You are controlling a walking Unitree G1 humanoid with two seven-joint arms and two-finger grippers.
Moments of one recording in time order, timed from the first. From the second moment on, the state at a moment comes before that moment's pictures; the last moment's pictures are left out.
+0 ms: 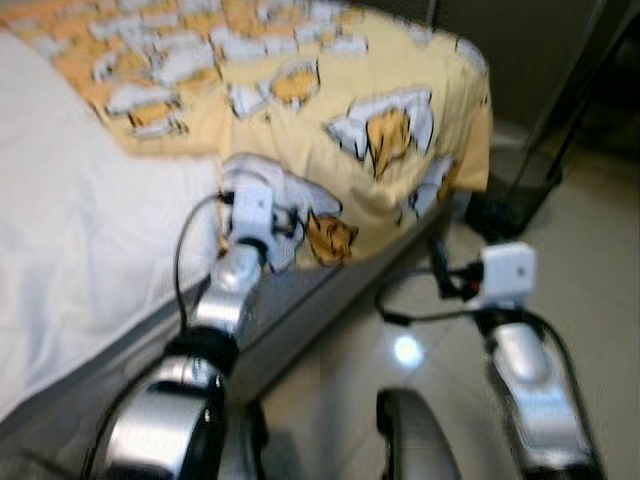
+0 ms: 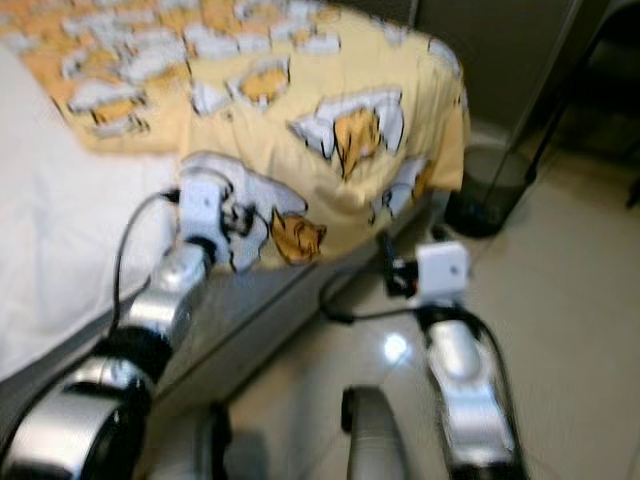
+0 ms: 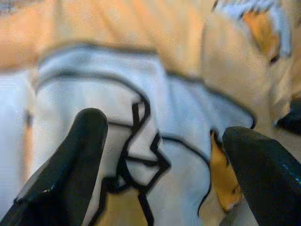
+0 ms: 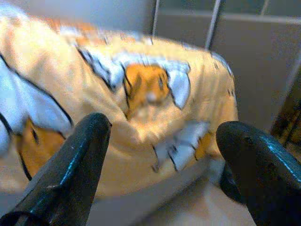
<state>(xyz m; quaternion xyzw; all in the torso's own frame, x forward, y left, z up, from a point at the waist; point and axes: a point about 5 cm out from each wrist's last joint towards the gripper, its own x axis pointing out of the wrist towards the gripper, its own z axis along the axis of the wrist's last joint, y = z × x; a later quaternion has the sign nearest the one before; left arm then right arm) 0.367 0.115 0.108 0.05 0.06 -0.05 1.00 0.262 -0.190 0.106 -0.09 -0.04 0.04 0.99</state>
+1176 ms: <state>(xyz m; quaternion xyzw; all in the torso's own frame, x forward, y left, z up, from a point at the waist) 0.328 0.175 0.147 0.08 -0.10 0.10 0.99 0.212 -0.193 0.104 -0.07 0.03 0.04 1.00</state>
